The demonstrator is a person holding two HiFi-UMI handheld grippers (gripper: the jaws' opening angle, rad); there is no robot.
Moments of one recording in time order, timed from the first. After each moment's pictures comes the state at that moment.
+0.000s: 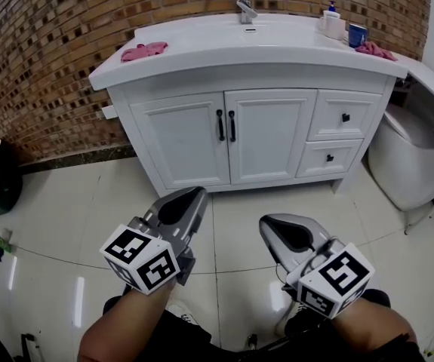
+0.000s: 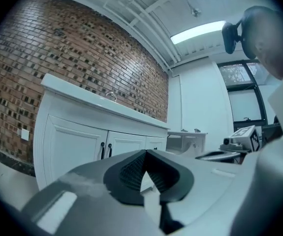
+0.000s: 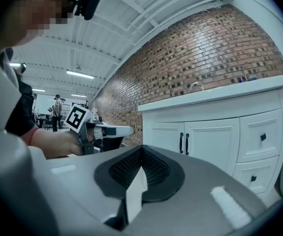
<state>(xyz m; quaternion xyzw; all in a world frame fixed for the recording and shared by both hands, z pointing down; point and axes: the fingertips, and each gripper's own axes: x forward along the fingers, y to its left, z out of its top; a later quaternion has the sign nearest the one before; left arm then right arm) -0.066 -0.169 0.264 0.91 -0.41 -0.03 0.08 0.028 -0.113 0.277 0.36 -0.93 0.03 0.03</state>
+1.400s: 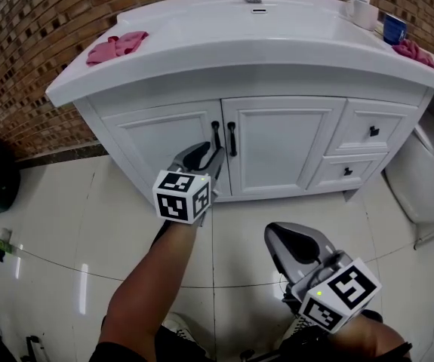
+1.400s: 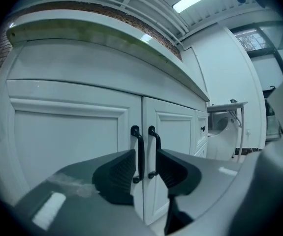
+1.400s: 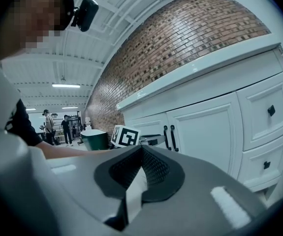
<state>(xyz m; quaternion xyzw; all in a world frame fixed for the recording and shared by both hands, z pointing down) -0.053 -0.451 0.356 0.86 -0.50 0.07 0.04 0.047 -0.244 0.304 0.37 -0.92 0.13 0.00</state>
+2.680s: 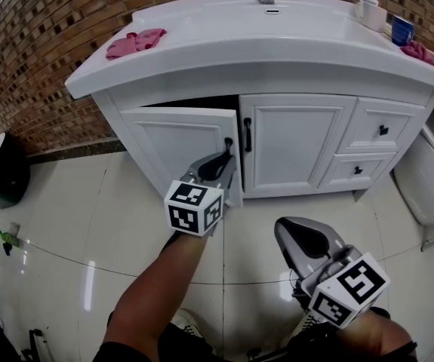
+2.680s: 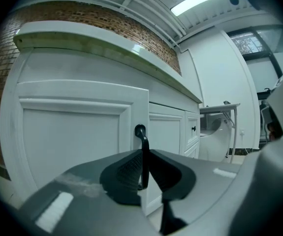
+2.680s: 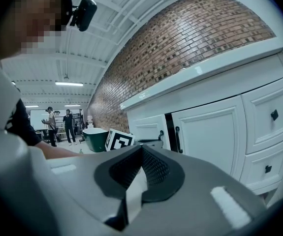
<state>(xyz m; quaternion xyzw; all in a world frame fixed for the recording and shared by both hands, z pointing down) -0.054 -0.409 0.361 0.87 -0.48 0.07 0.04 0.036 -0.234 0.299 0.36 -0.93 0.12 0.01</state>
